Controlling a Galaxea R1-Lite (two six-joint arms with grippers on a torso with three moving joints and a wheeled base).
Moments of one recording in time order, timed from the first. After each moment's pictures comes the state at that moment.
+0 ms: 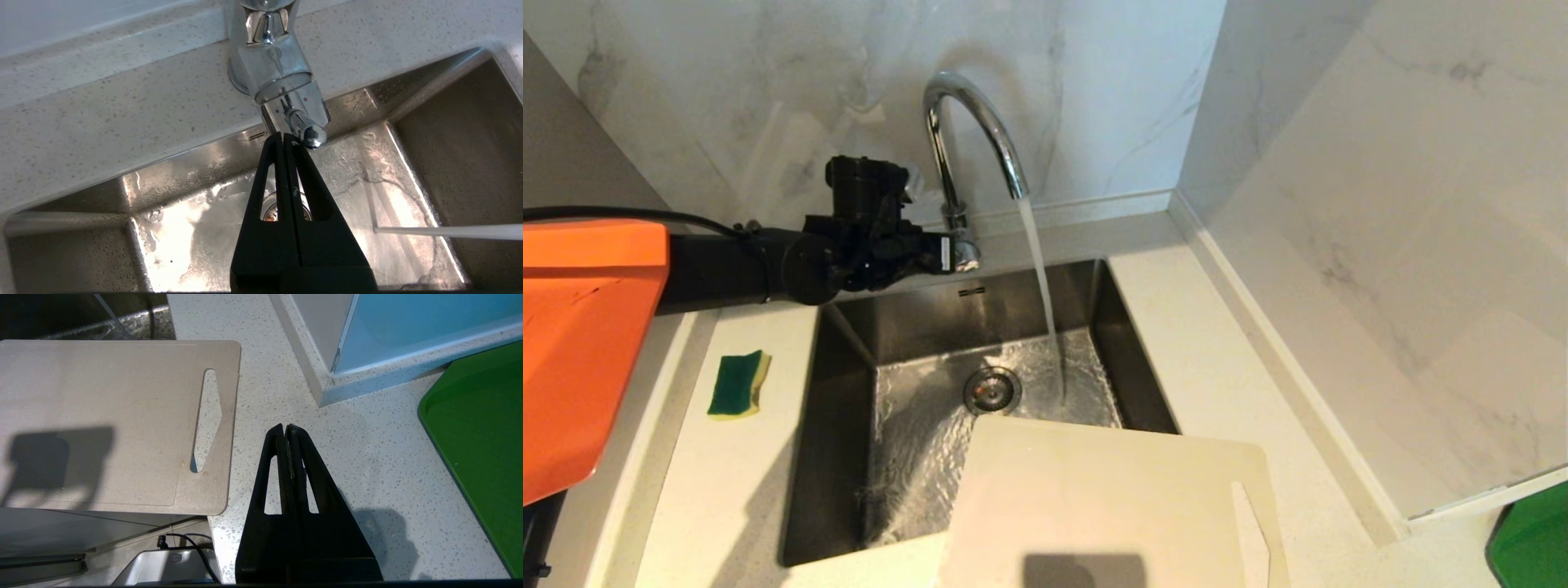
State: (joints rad) left arm -0.40 2.29 -1.98 -0.08 0.21 -0.05; right arm -0.01 0.00 -0.06 0.13 -0.03 0.06
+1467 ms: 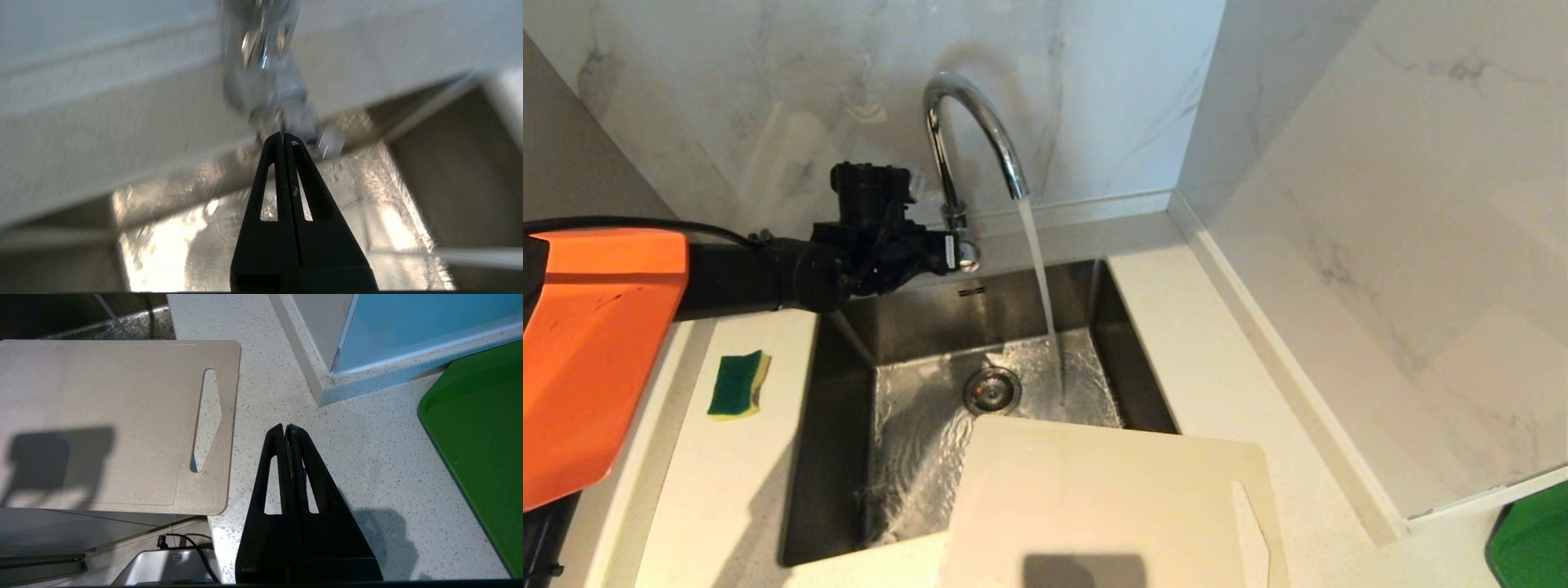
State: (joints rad) left arm -0.40 2.31 -1.97 -0.14 0.22 -0.07; right arm -0.01 0.00 -0.06 0.13 -0.03 0.06
